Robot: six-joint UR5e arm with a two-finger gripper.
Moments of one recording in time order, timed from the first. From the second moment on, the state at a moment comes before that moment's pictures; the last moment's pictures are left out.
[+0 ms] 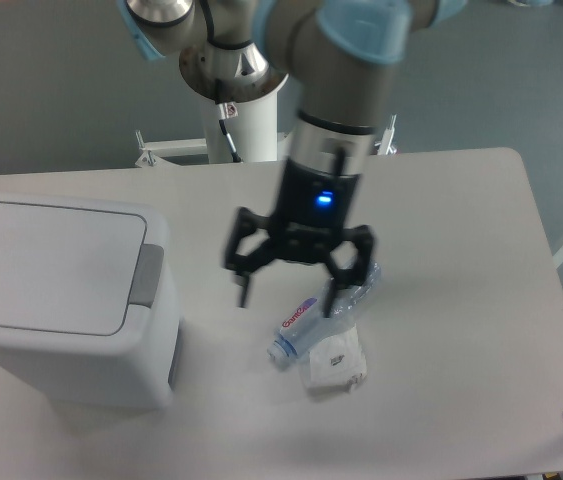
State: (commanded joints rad) arm 2.38 -1.76 -1.50 -0.97 1.11 0.32
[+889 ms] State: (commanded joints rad) arm 2.35 -1.73 -1.58 -0.97 1.11 0.34
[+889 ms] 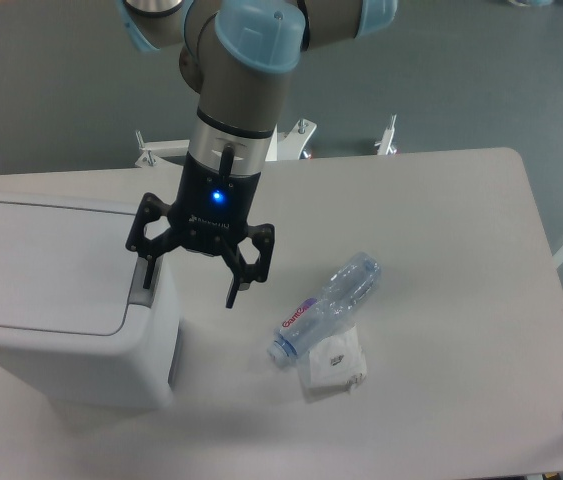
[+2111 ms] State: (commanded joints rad) arm 2.35 -1.73 -1.58 -0.96 1.14 0.34
